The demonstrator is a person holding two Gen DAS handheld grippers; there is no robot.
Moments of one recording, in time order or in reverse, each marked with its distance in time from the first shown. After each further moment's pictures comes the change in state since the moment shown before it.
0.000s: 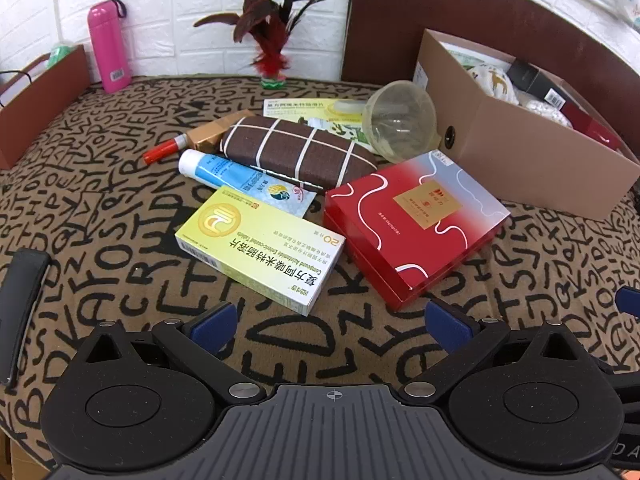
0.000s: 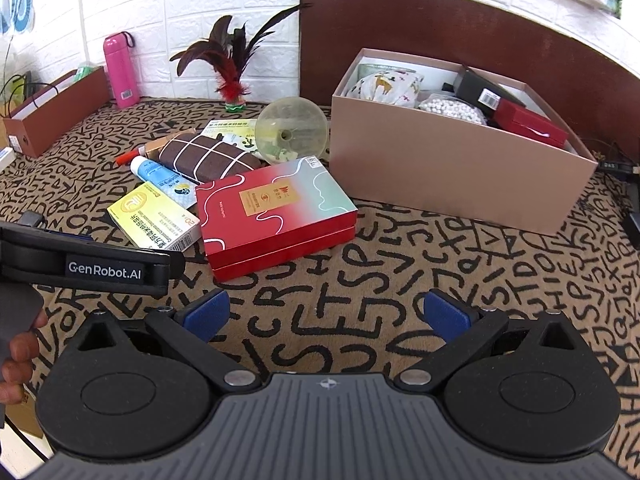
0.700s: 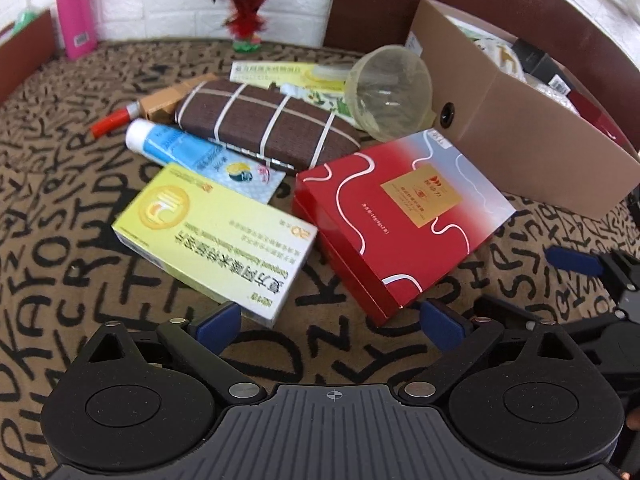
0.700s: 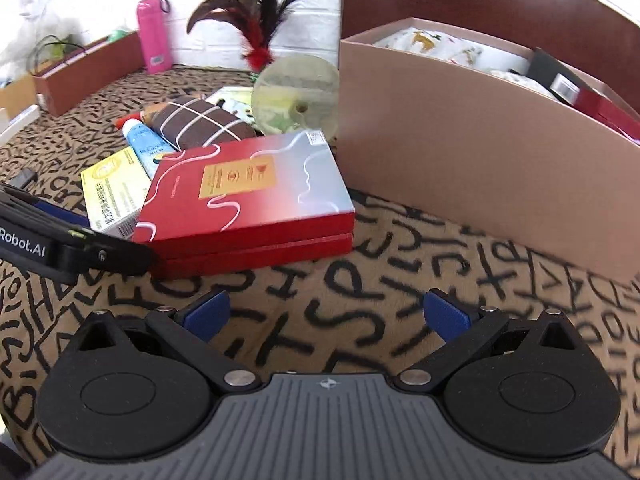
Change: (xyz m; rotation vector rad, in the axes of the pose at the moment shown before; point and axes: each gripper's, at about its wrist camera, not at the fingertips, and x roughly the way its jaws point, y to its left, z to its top) left arm 0.050 0.000 0.014 -0.050 0.101 -0.103; right arm 0.094 -0.043 0.006 -0.145 0.000 0.184
